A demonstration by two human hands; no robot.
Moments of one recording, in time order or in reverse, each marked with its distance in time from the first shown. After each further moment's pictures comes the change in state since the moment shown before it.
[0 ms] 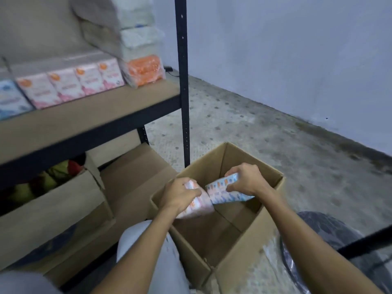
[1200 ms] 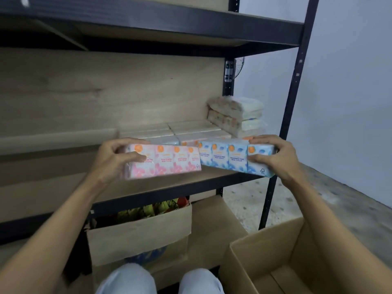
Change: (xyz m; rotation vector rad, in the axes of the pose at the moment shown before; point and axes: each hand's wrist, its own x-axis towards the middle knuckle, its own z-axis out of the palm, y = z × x) left_hand -0.184 0.005 -0.392 -0.355 0.598 0.483; right_hand -0.043 -0.264 -0.146 0.847 0.325 -0.690
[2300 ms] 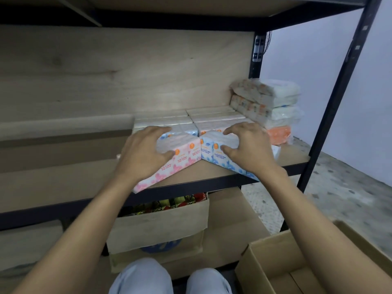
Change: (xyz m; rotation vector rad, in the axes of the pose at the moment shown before) left_hand 0.026 -0.024 0.025 0.965 0.035 0.096; right_hand 0.039 -0.001 0.124 -0.737 -0.109 -0.305
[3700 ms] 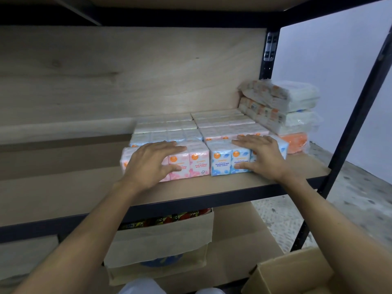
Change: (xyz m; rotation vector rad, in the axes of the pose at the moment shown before) left_hand 0.040 -0.053 0.063 0.133 -0.076 0.189; right_hand 0.033 0.090 0.058 0.128 -0.170 -0.195
